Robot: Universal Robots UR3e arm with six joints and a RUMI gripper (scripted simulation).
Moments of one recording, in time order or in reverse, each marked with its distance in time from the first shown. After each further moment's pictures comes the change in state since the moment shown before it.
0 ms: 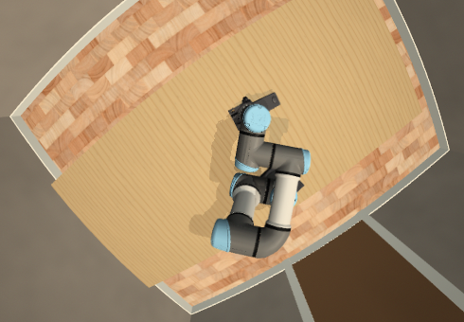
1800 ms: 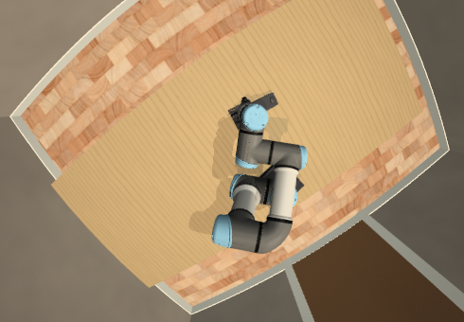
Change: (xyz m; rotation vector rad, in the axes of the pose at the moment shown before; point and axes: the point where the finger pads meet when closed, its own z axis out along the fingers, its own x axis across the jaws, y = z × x) arm 0.000 0.000 0.027 0.000 0.000 0.000
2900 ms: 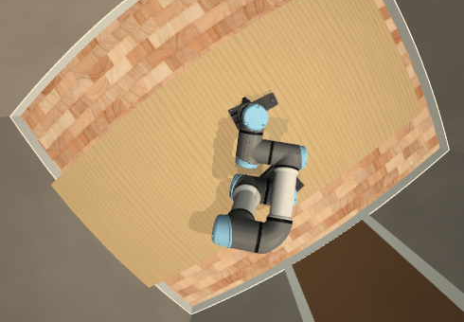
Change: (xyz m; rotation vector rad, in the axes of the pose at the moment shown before) arm 0.000 0.000 0.000 0.000 0.000 0.000
